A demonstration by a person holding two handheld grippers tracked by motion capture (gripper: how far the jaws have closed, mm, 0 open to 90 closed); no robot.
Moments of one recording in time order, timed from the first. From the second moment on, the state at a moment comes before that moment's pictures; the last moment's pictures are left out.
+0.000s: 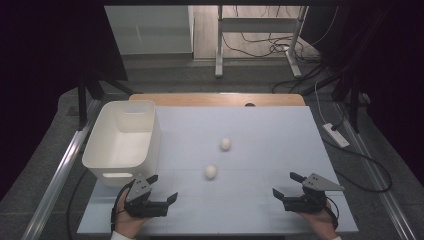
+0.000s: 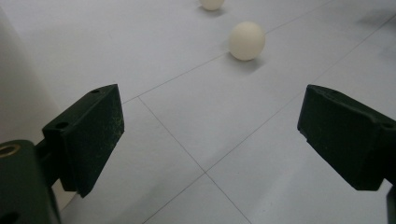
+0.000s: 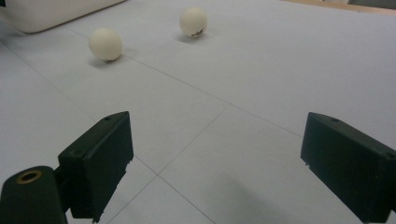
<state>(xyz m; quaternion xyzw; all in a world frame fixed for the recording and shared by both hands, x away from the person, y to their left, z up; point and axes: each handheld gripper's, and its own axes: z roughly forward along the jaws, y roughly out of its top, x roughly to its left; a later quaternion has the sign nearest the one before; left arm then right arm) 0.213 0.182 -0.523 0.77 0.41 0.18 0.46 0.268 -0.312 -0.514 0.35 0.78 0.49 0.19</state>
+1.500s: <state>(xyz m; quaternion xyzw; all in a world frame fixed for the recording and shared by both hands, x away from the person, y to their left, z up) 0.227 0.157 -0.486 0.77 0.40 0.19 0.46 0.266 -0.314 -0.512 0.35 0.77 0.50 0.19</state>
